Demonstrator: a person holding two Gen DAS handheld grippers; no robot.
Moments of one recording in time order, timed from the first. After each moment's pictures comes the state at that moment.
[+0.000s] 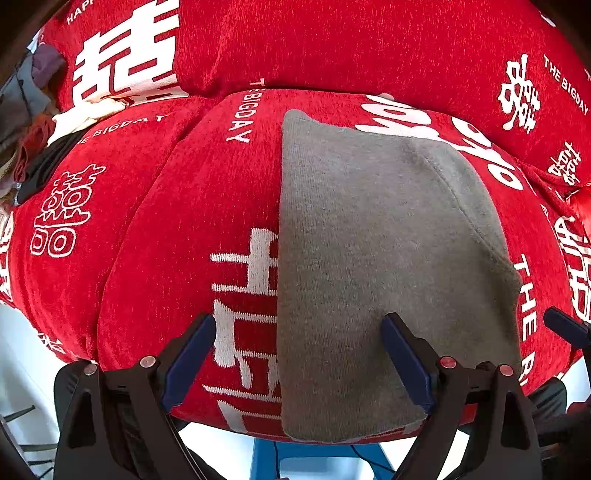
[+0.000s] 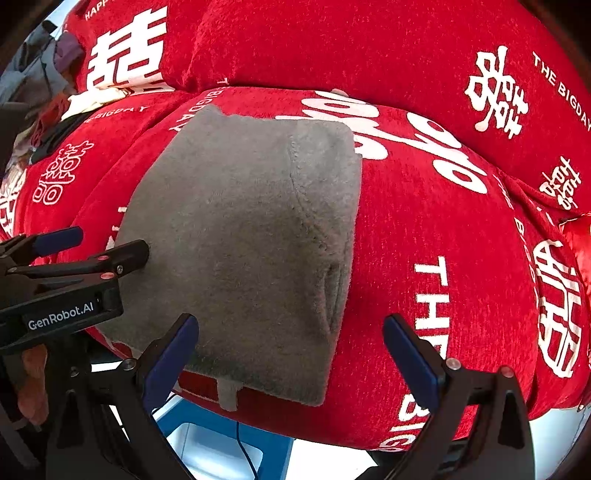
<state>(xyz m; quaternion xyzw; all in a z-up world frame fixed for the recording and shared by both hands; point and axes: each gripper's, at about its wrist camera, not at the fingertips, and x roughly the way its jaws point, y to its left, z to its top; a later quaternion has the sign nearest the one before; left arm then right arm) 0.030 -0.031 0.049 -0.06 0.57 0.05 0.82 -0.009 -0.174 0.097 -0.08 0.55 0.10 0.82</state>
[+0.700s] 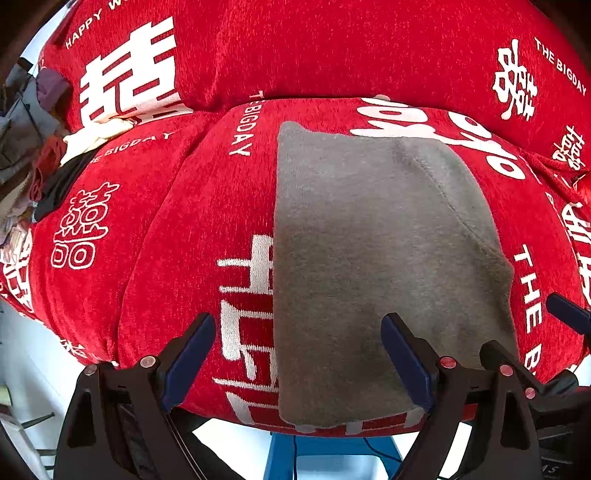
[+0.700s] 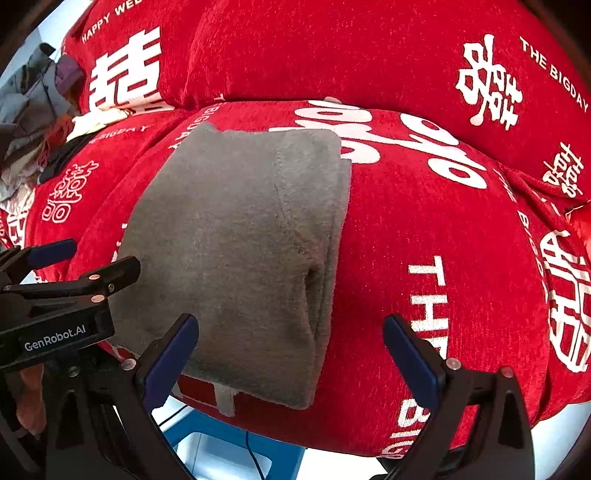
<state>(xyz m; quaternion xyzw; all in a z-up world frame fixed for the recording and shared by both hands) 0.024 -0.051 0.066 -0.01 0.57 0.07 0.82 -0.011 -0.196 0.099 -0.04 0.54 0.11 0.84</state>
